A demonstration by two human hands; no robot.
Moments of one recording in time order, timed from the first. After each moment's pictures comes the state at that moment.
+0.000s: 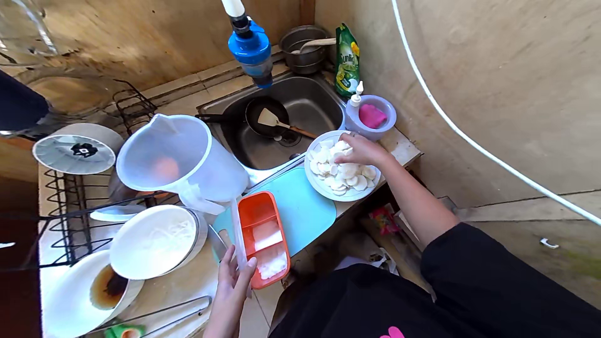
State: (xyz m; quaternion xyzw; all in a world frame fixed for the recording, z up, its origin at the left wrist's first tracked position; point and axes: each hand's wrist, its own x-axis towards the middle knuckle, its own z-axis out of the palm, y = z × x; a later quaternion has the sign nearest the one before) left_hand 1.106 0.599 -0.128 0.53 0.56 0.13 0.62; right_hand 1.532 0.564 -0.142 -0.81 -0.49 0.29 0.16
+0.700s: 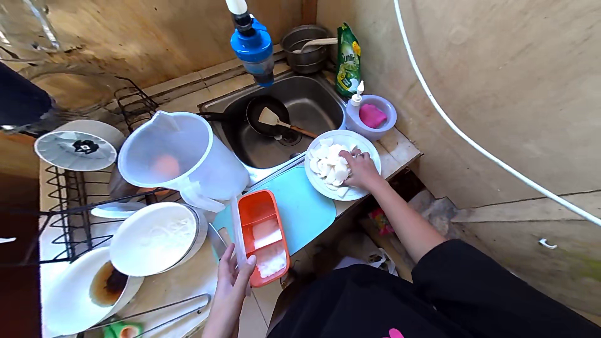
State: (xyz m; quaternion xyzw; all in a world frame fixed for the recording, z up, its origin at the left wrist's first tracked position) left_hand 1.106 0.598 -0.127 0.53 0.56 0.14 0.62; right_hand 1.484 0.534 -0.178 -0.87 -0.41 0.25 0.07
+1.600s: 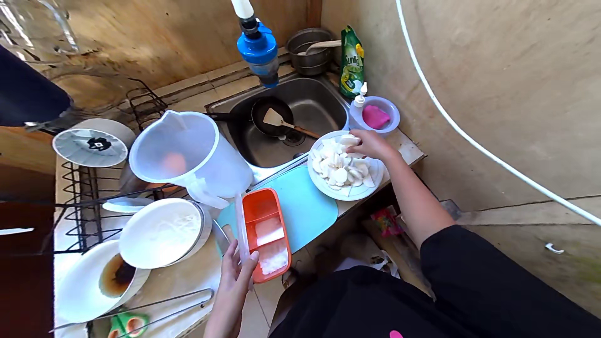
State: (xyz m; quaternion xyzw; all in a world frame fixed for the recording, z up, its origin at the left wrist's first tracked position) left_hand 1.107 0.597 -0.128 0.53 0.57 0.14 0.62; right_hand 1.547 0.560 -0.135 -0.81 -0.46 0.29 0.21
